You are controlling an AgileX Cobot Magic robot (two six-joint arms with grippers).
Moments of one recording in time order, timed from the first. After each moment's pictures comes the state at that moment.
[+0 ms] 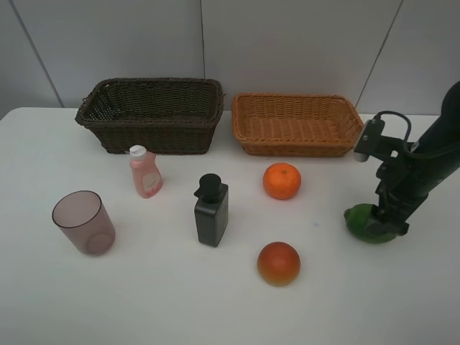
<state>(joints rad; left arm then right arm) -0.06 -0.01 -0.51 0.13 1.06 -0.11 0.10 1.67 -0.77 0.02 0.60 -0.91</state>
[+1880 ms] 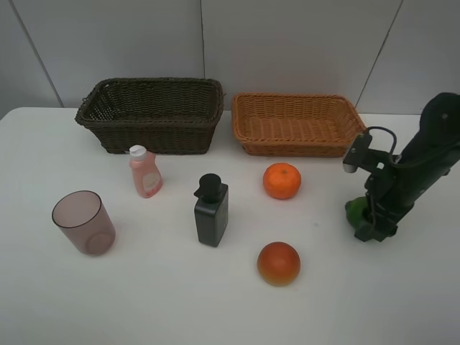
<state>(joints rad) -0.06 -0.01 -0.51 0.13 1.06 -0.11 0.13 1.75 -0.79 0.04 0.59 -0.87</state>
